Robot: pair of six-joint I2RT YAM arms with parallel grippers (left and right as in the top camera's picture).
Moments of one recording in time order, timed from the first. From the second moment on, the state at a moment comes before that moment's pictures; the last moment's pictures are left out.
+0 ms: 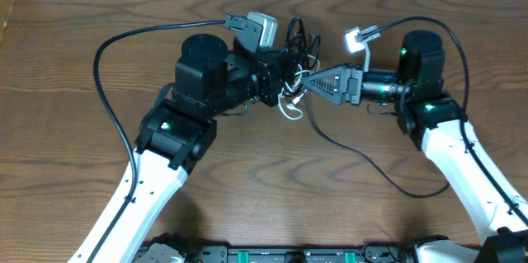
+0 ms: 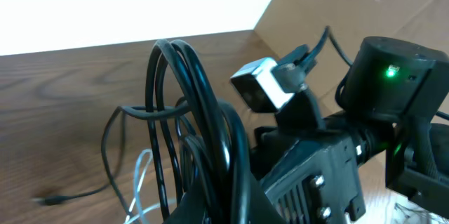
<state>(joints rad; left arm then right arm) -0.46 1.25 1.18 -0.25 0.49 -0.35 0.23 1.42 0.95 0.04 -1.08 0.65</state>
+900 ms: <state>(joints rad) -0.40 1.27 1.15 -0.23 0.74 -0.44 0.29 1.39 0.98 -0.59 -0.37 0.62</state>
